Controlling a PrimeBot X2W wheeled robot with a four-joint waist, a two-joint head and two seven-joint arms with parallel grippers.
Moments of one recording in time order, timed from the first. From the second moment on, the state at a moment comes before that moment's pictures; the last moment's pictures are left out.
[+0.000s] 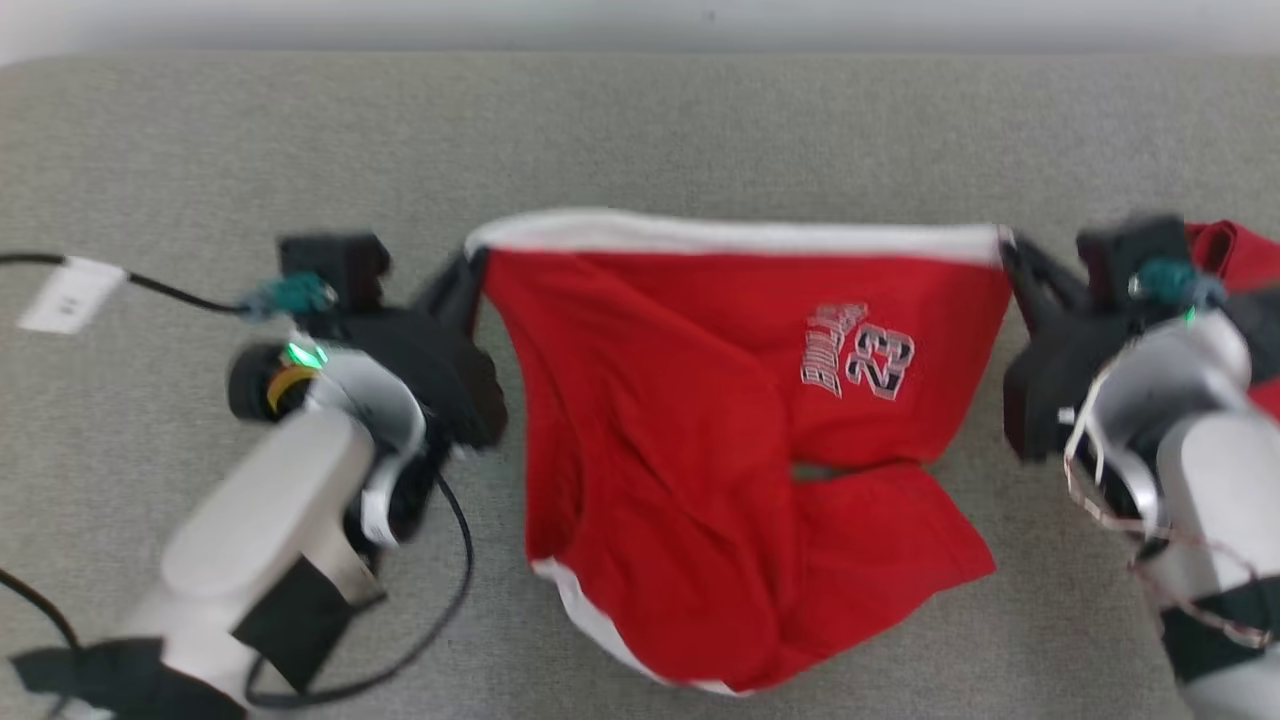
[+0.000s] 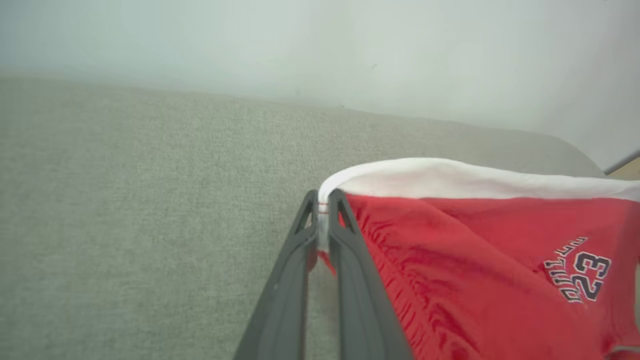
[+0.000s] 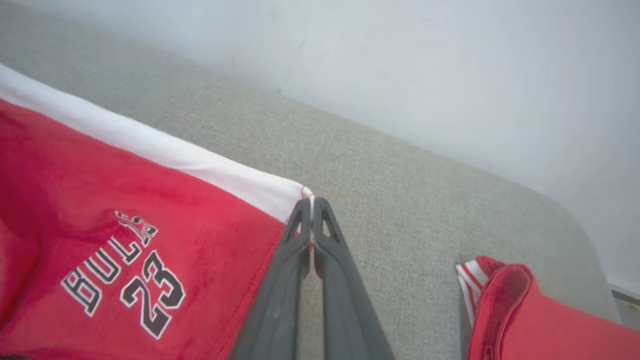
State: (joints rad) left arm -0.83 0.30 -0.73 0.52 -0.96 0.12 0.02; right arm -0.52 -0.33 0.15 0.16 0.11 0.13 0.44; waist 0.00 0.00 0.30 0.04
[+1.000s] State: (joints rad) left arm -1.52 0.51 -0.42 0.30 -0.70 0.10 -0.26; right arm -1.62 -0.37 0.14 0.50 -0.24 0.14 -0.21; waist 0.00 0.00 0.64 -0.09
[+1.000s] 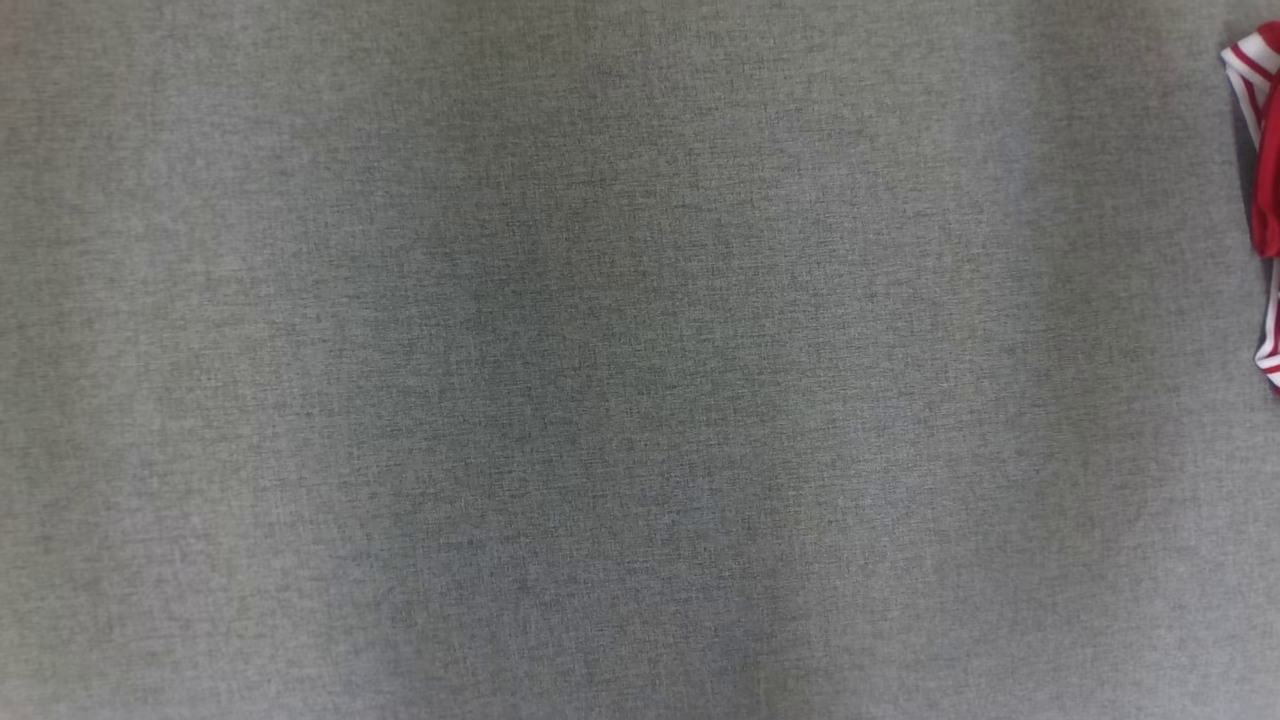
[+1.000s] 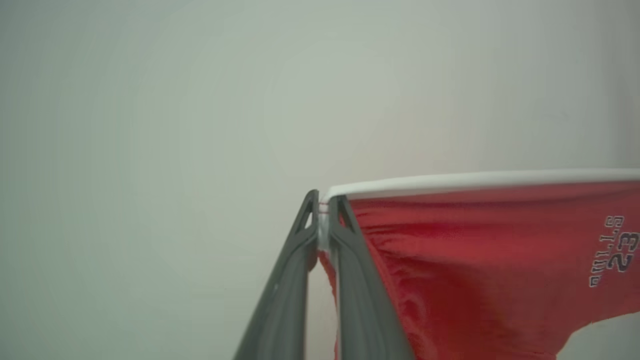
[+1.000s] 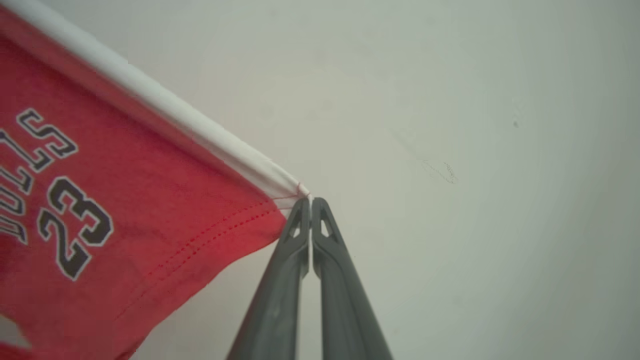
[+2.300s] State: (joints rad) left arm -0.15 0.35 -0.52 0.22 -0.24 -0.06 -0.26; right arm -0.13 -0.68 0.37 -0.34 0.42 0.13 0.74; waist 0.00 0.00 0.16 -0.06
